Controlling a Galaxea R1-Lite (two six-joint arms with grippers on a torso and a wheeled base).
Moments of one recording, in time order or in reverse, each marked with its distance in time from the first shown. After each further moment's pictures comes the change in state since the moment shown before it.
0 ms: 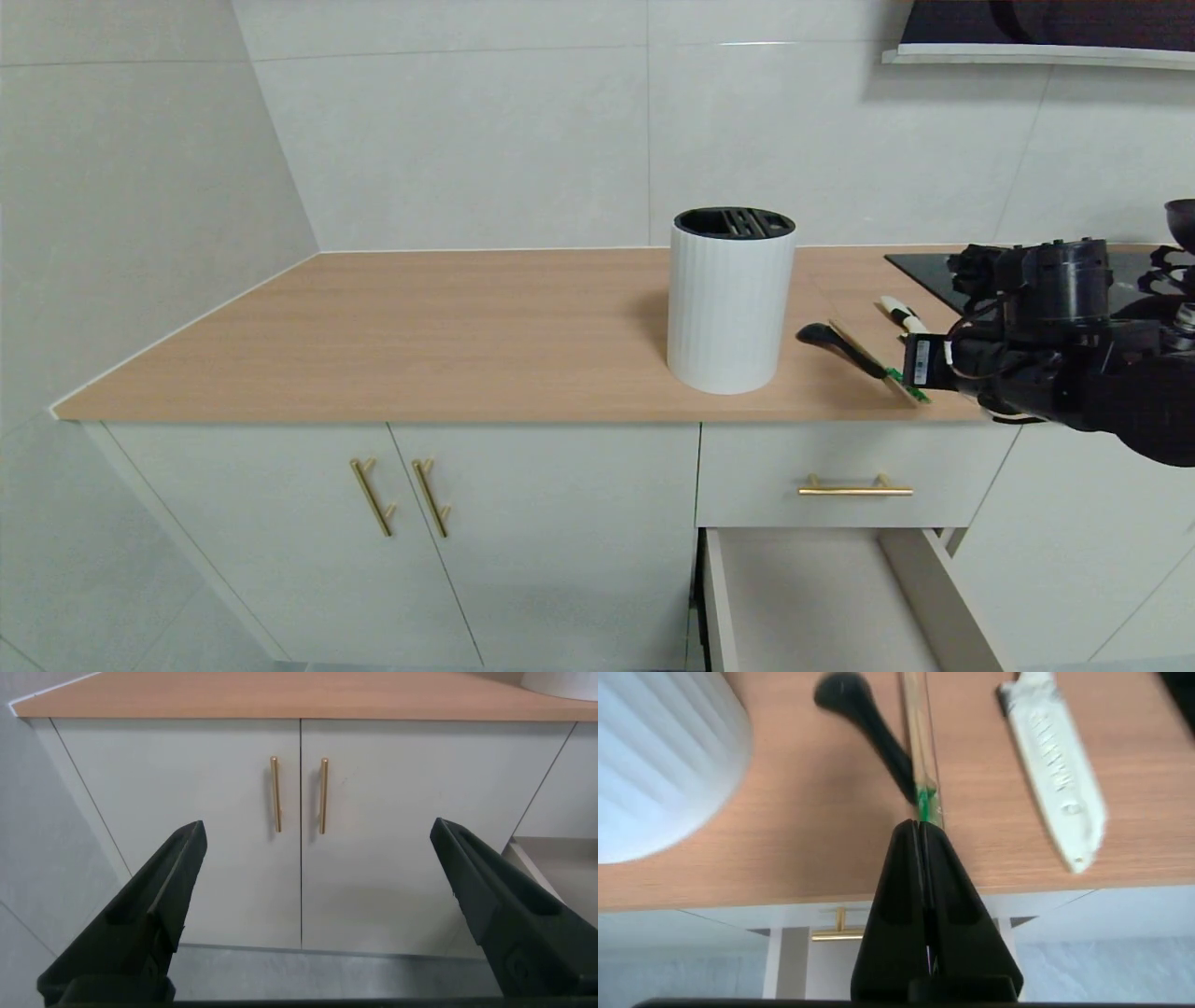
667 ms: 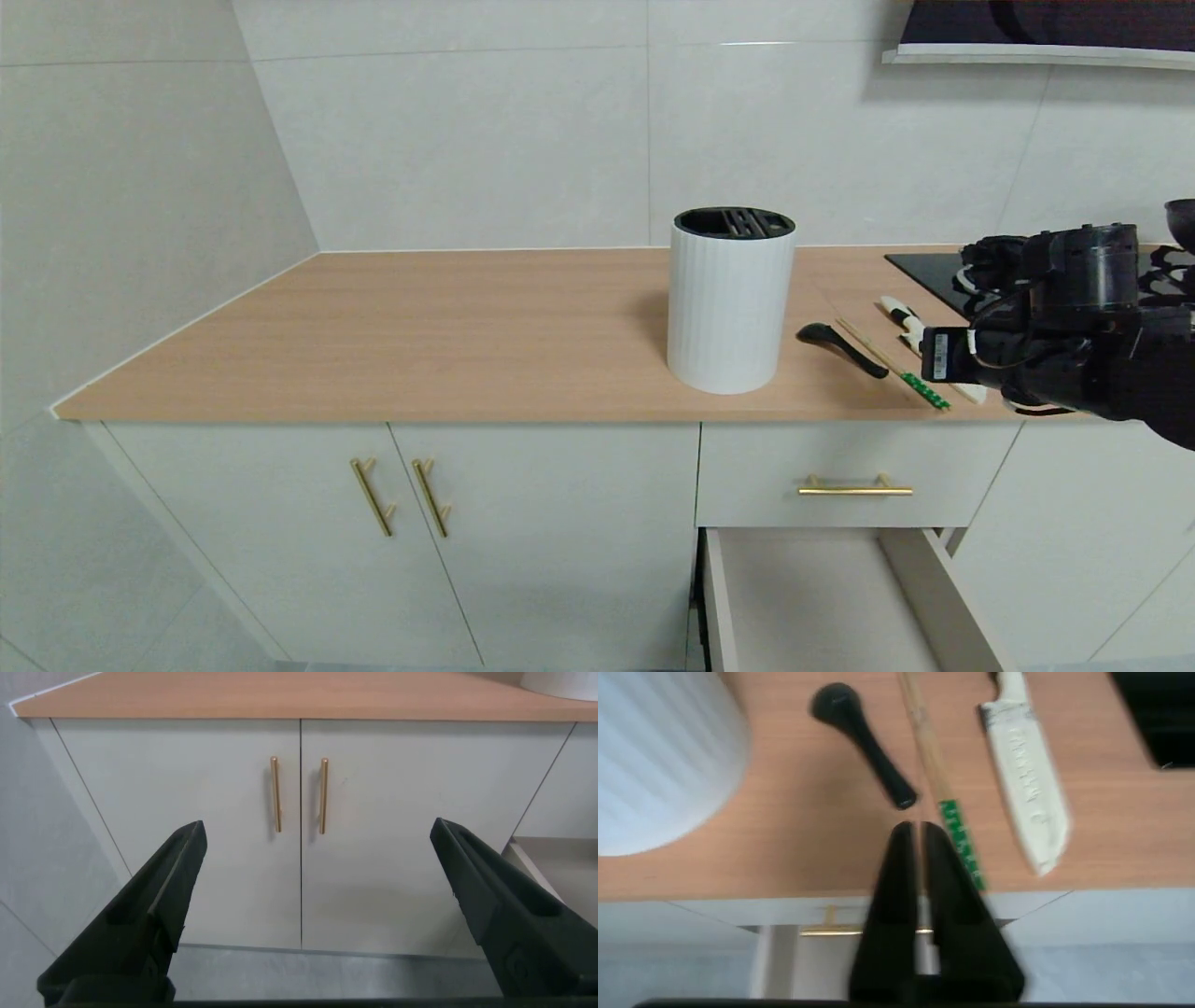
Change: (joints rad) left arm 0.000 0.000 0.000 0.000 0.000 0.000; right arm -0.048 -0.024 -0.026 0.052 0.056 -0.071
